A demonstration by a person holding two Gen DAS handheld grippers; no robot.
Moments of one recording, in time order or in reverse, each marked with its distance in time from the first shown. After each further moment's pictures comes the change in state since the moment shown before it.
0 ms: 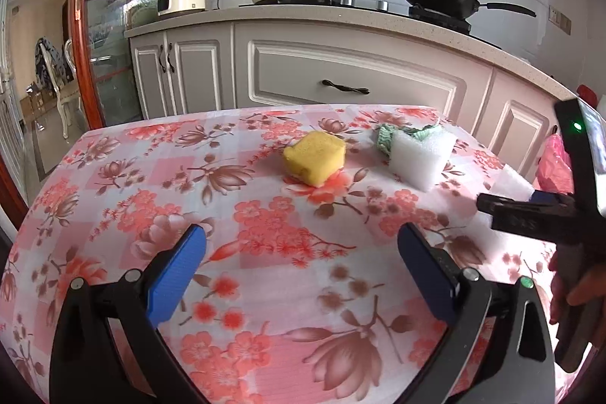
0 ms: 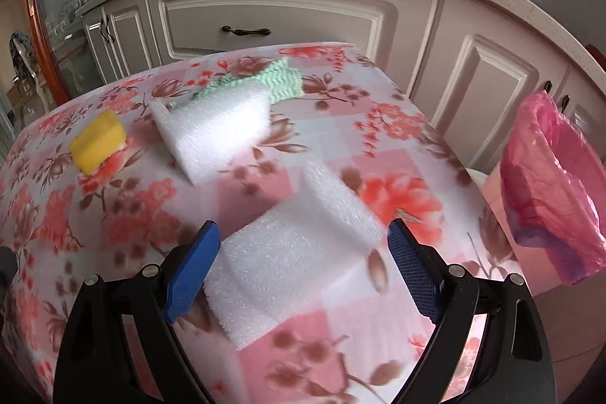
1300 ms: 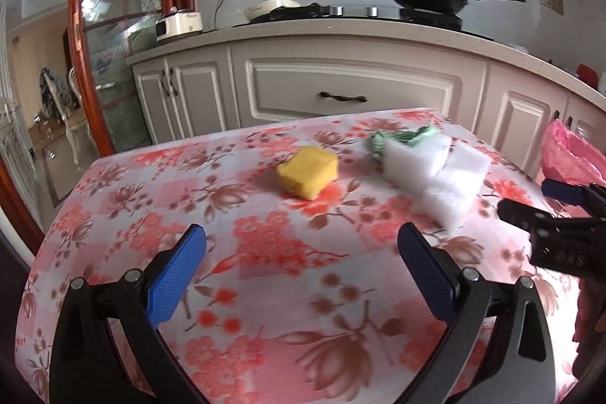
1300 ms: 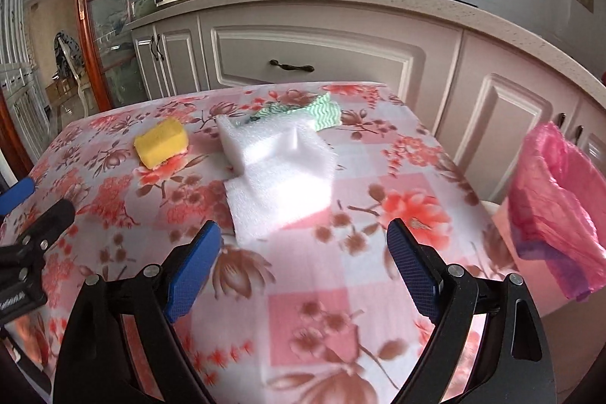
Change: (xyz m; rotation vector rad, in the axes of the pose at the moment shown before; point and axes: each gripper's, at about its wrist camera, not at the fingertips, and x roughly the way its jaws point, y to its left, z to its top) left arm -0.015 -0.015 0.004 0.067 -0.040 0.064; right arm -0.040 0.012 -0.023 -0.094 -0.154 0.135
